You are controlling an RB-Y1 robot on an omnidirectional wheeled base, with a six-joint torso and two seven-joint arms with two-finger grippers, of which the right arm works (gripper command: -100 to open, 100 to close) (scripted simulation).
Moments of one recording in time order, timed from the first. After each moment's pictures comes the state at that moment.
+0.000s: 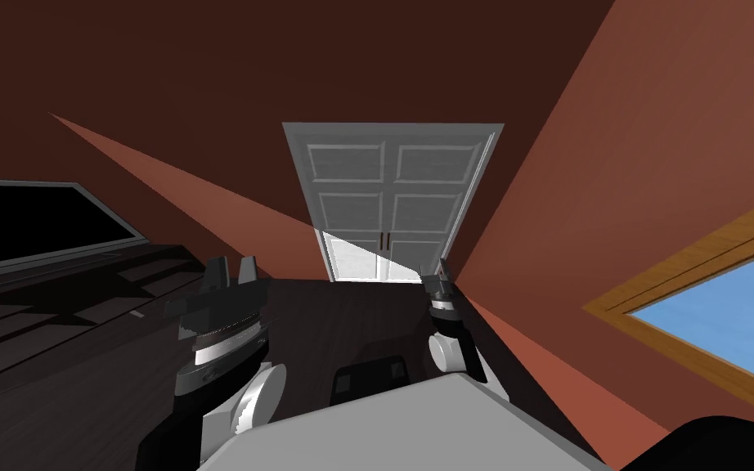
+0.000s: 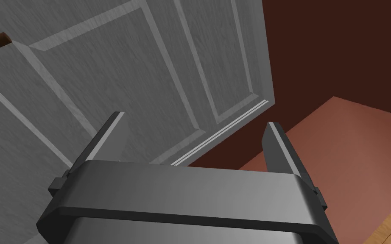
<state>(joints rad) 0.47 -0.08 0.05 -2.03 -0.22 -0.59 -0.22</state>
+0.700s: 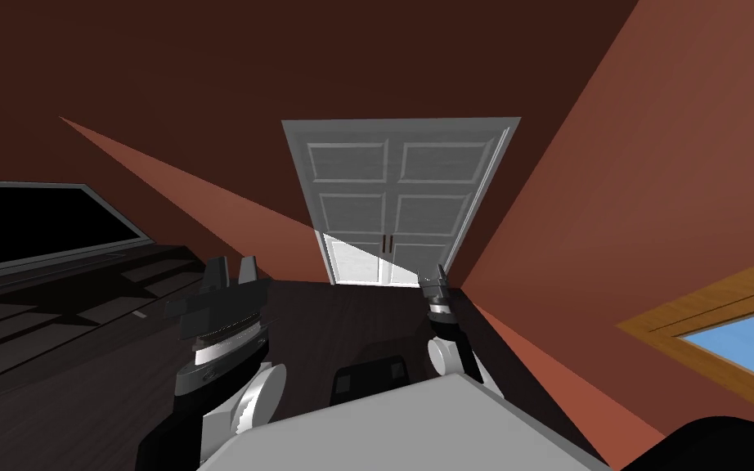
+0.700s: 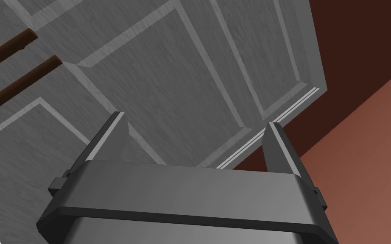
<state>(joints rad) 0.46 -0.11 0.07 -1.92 -0.28 -0.62 -0.35</state>
